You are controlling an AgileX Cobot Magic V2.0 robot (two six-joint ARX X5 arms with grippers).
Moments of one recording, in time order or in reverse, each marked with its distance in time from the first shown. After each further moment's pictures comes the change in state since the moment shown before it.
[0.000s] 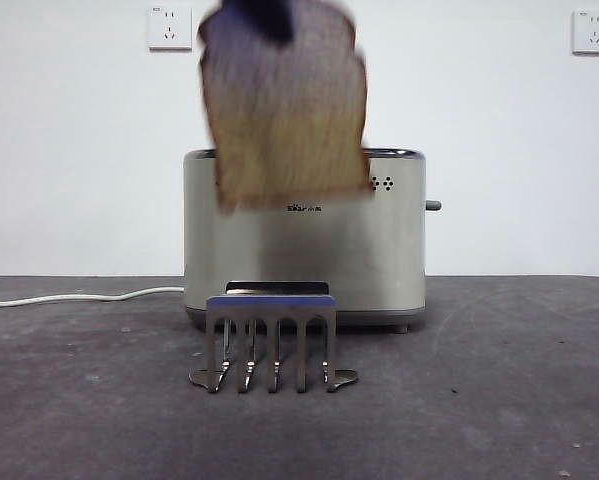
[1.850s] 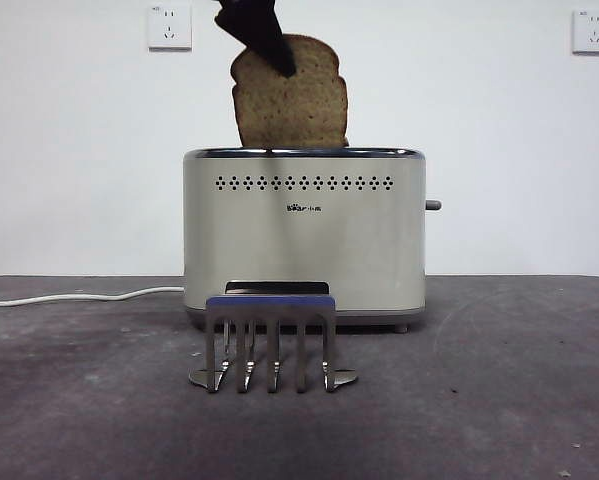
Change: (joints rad) left arm 0.197 0.240 0.222 0.188 0.023 0.243; right arm 0.000 0.035 0.000 -0.027 0.000 0.000
